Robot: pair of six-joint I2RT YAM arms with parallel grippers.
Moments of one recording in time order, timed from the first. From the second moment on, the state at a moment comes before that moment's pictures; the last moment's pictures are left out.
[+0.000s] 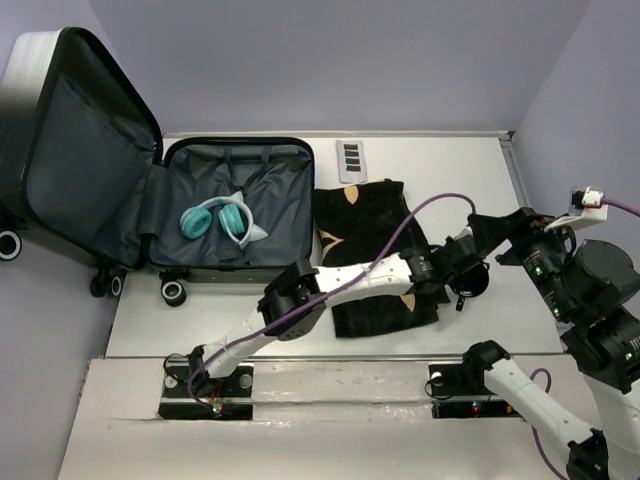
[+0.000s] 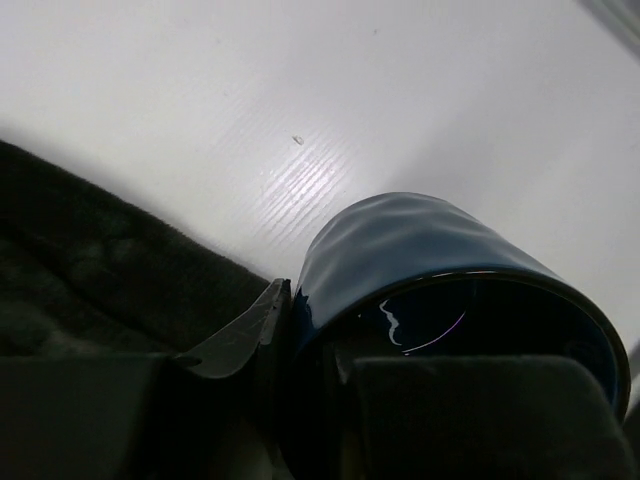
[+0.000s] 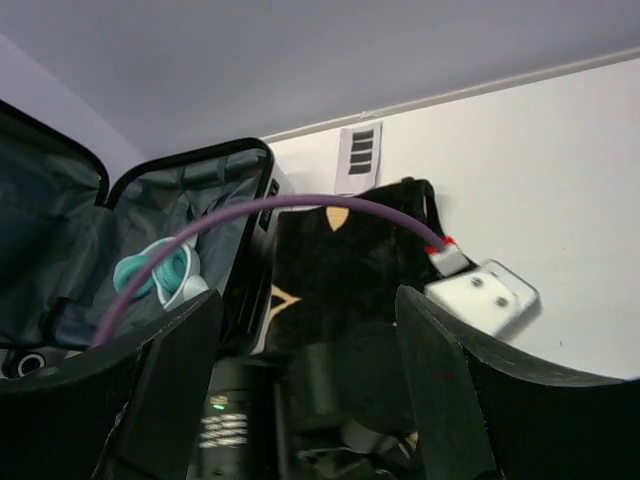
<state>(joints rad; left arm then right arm) -1.27 2.41 2.14 -0.38 -0.32 -0.34 0.43 0.58 1.26 -0.76 0.20 0.45</state>
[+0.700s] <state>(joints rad) -0.26 1.27 1.24 -0.32 -0.29 -0.40 0.43 0.59 1.24 -0.71 0.13 0.44</state>
